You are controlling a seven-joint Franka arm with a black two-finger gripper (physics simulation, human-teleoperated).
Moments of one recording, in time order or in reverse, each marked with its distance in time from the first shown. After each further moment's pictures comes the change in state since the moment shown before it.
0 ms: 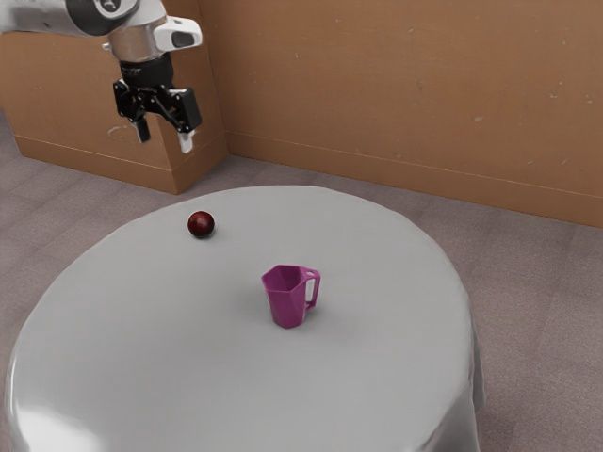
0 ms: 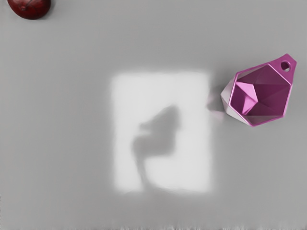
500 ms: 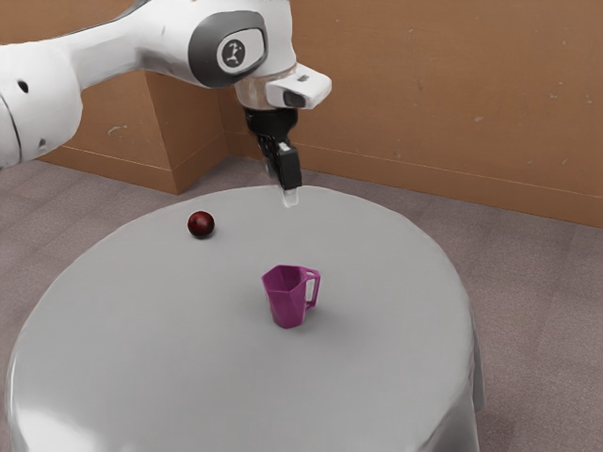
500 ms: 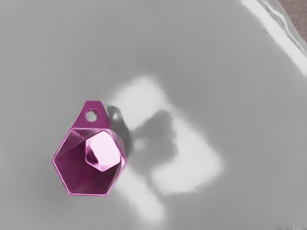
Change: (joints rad) arm -0.222 0.133 -0.079 0.021 -0.035 0.121 0.422
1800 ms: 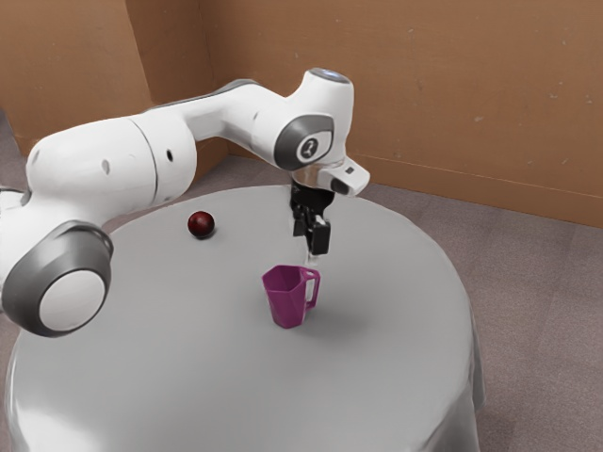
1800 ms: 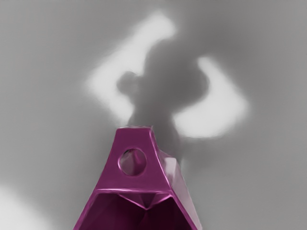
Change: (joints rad) arm -0.013 0.408 0.040 0.194 0.085 0.042 0.043
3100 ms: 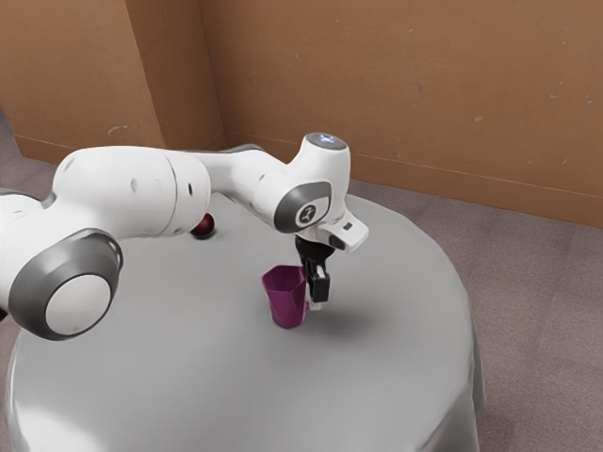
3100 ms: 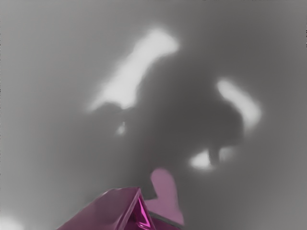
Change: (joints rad) arm -0.009 0.021 0.000 -0.240 -0.006 0.318 0.073
